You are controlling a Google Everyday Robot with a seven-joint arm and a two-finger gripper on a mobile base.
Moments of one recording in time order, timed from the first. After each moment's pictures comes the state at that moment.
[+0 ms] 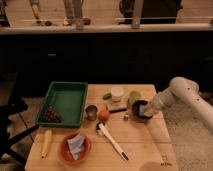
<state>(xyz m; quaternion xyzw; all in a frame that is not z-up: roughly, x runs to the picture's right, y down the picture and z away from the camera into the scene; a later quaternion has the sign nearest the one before) 0.246 0.127 0.818 -0.31 -0.19 0.18 0.92</state>
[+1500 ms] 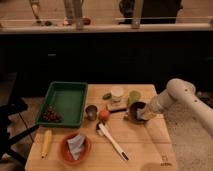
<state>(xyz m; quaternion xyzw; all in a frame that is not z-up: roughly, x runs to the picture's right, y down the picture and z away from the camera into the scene) 0.234 0.146 0.805 -0.33 -0.19 0.17 0.91</state>
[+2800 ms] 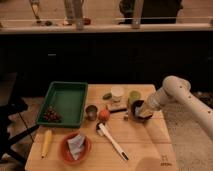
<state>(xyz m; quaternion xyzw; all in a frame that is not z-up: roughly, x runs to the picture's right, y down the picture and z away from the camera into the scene) 0.223 0.142 0.818 -0.34 -0.19 0.16 0.91</state>
